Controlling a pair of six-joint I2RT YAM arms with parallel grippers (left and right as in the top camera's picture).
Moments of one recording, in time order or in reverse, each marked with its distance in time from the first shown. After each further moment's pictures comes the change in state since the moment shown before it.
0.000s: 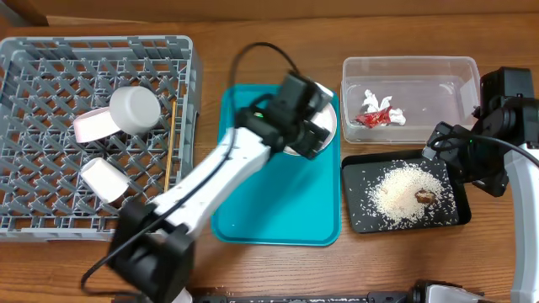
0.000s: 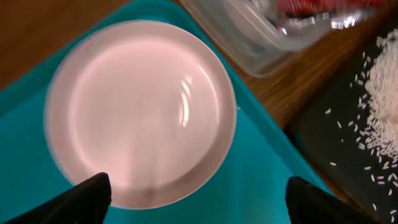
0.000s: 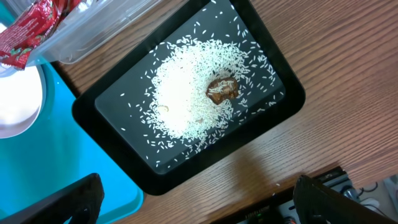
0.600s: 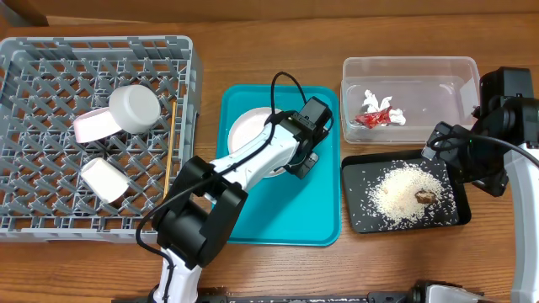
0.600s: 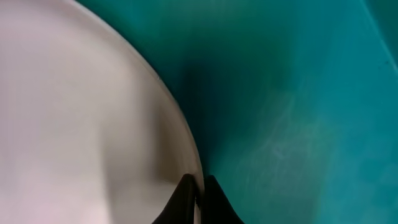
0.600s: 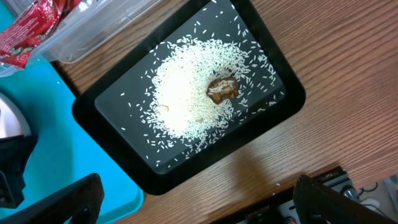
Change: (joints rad) left arm -0.026 0.251 0.026 -0.169 -0.089 -0.016; right arm 0.000 0.000 0.000 0.000 -0.001 0.000
